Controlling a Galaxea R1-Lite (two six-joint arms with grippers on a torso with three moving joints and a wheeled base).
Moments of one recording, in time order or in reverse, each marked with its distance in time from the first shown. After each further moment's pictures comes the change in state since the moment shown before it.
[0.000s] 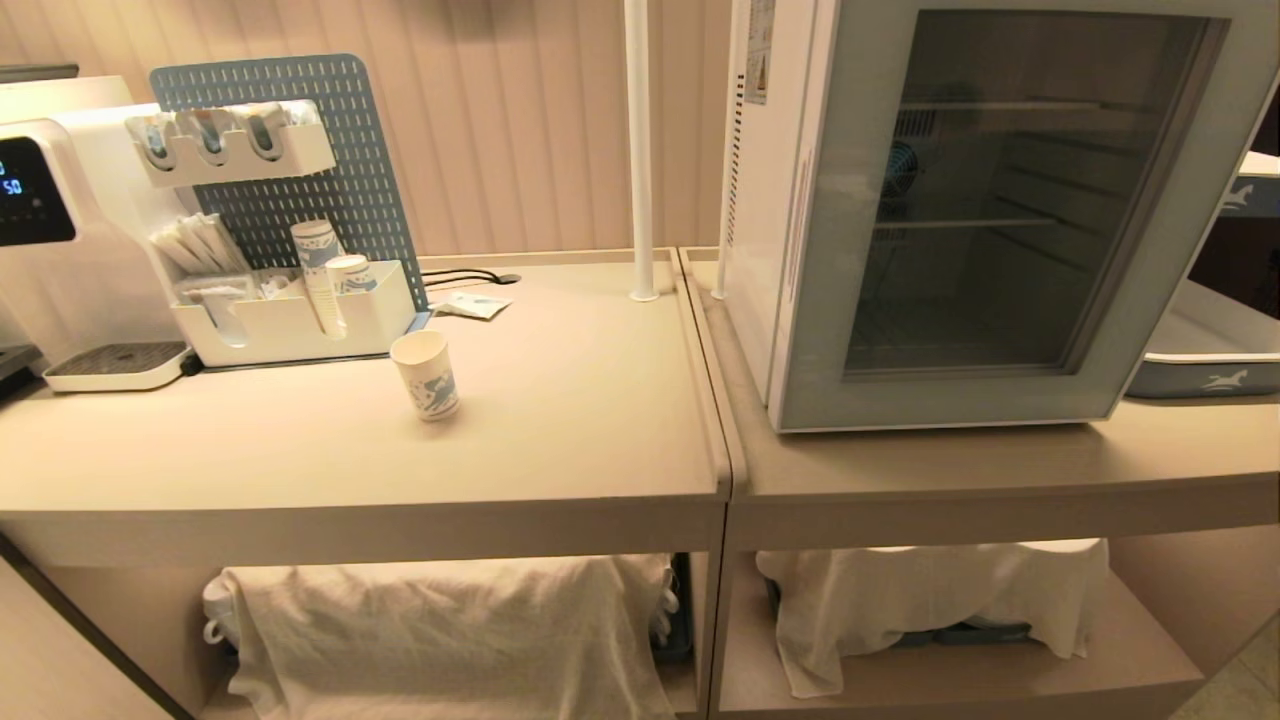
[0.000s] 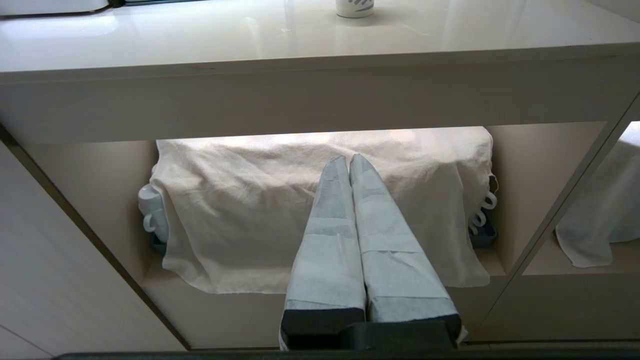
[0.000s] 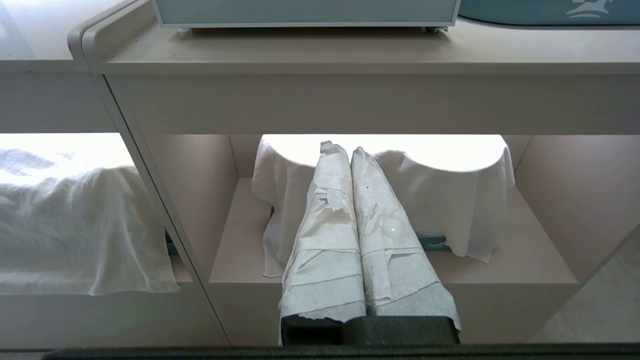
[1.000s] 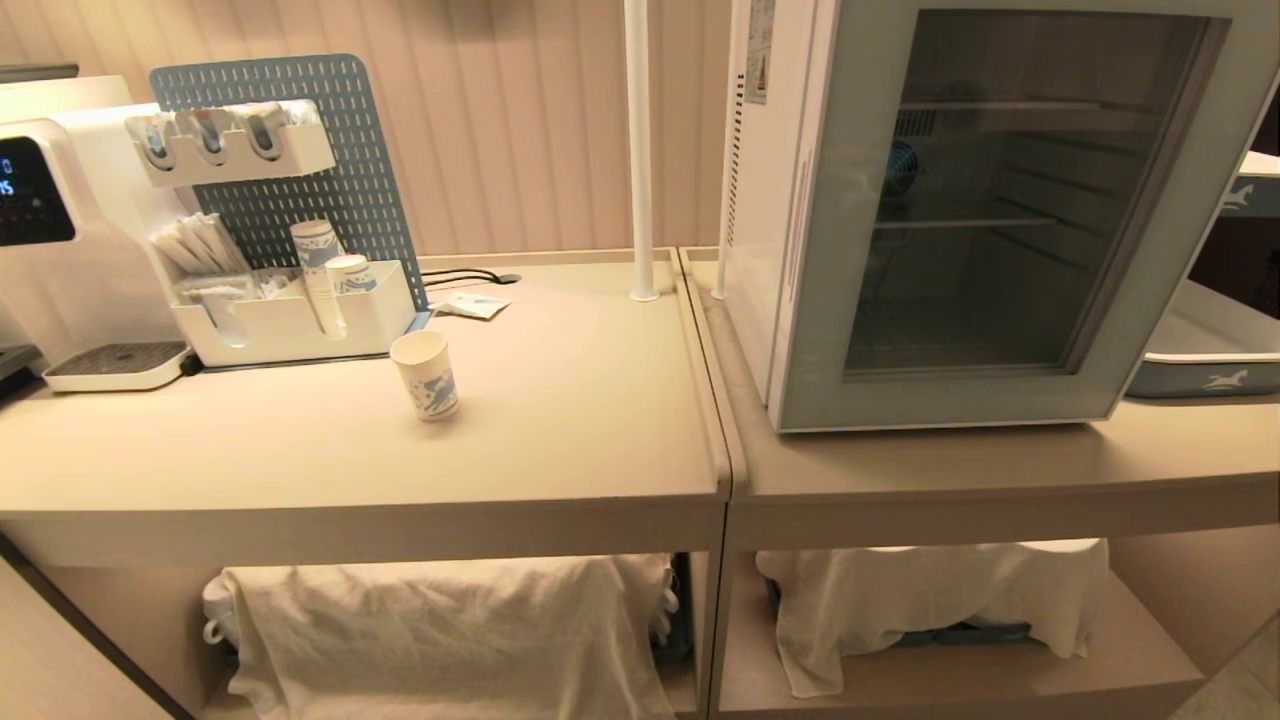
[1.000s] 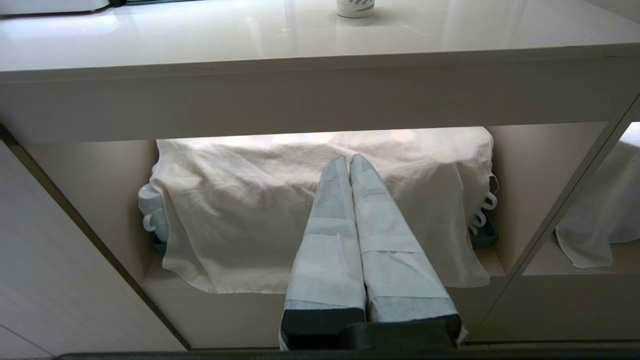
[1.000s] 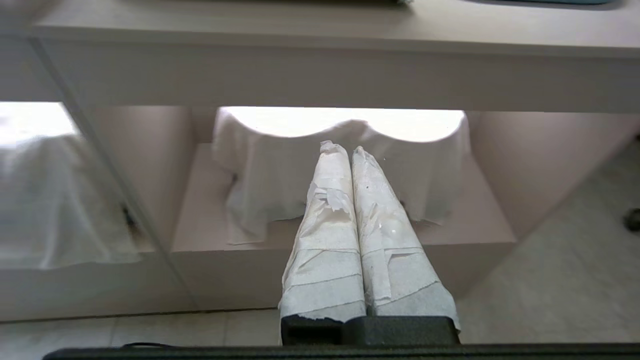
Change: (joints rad) left arm 0.000 0.000 0.000 -0.001 0.002 -0.004; right arm -0.007 0.126 -0.116 0.106 -0.074 -0.064
